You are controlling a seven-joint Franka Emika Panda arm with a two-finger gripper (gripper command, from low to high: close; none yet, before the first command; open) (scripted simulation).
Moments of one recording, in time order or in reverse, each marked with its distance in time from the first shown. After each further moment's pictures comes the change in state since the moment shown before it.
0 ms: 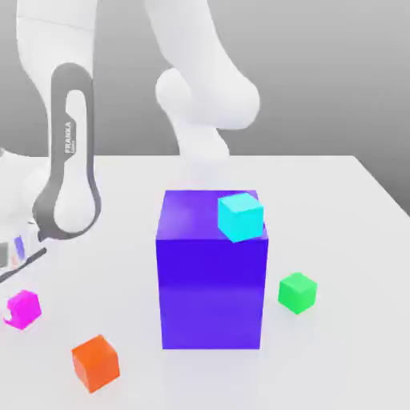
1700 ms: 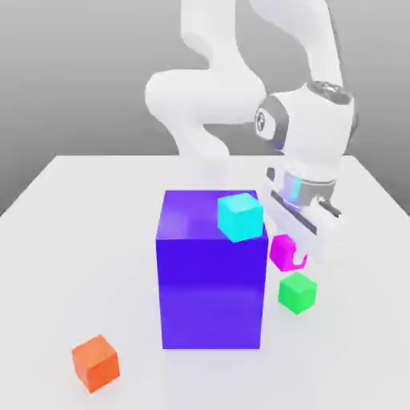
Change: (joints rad) arm 0.558 -0.622 0.898 -0.438 0.104 -0.189 0.492
